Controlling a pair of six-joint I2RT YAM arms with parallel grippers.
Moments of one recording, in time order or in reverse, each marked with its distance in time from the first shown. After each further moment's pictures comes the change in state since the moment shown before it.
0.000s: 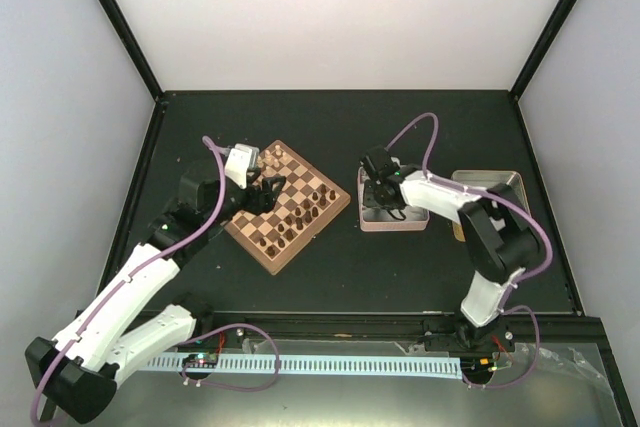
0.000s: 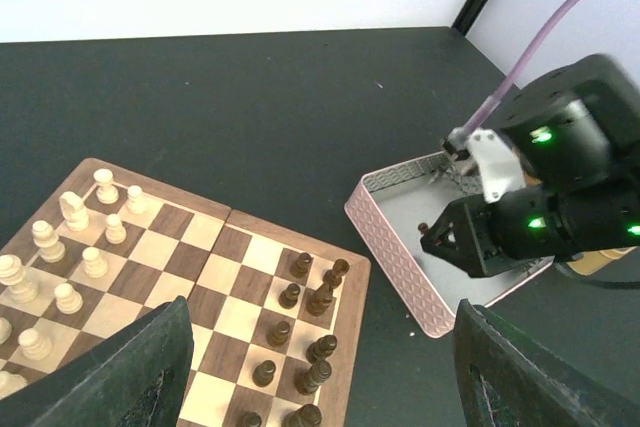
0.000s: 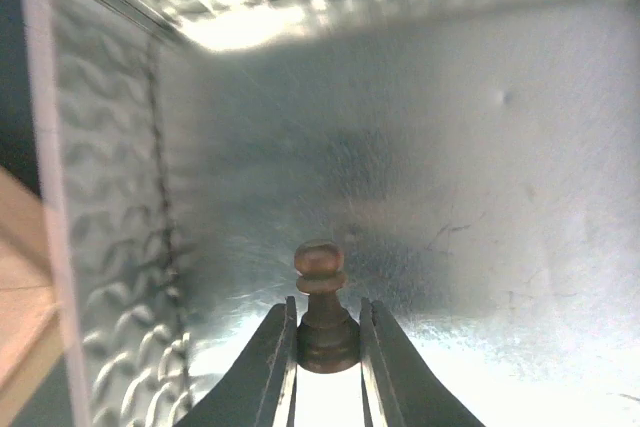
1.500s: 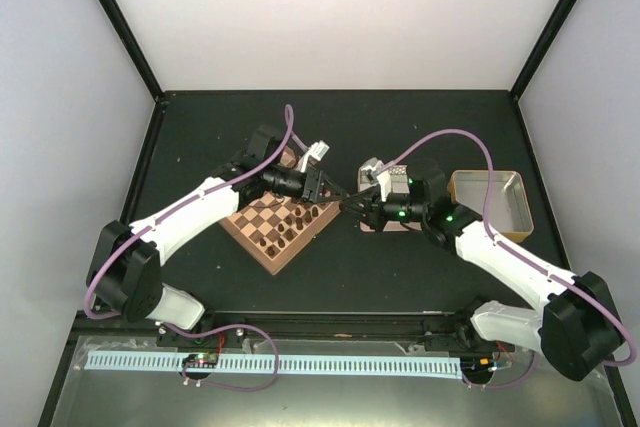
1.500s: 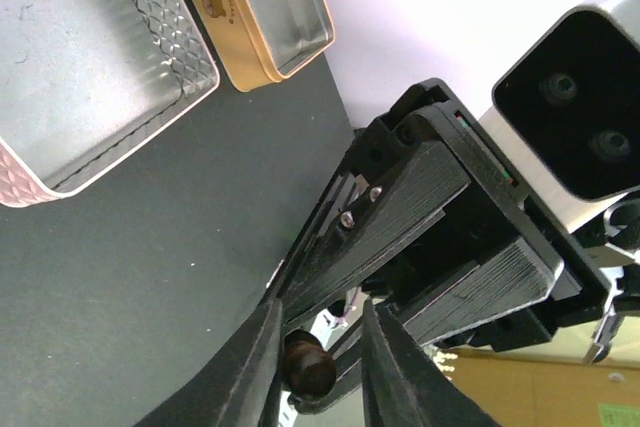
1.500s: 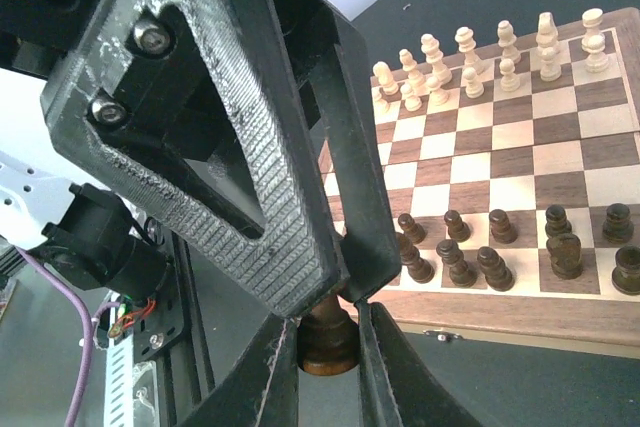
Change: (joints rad) left arm -0.084 0.607 0.251 0.112 0.816 -0.412; right arm 0.002 -0.649 -0.412 0.545 -0.872 -0.414
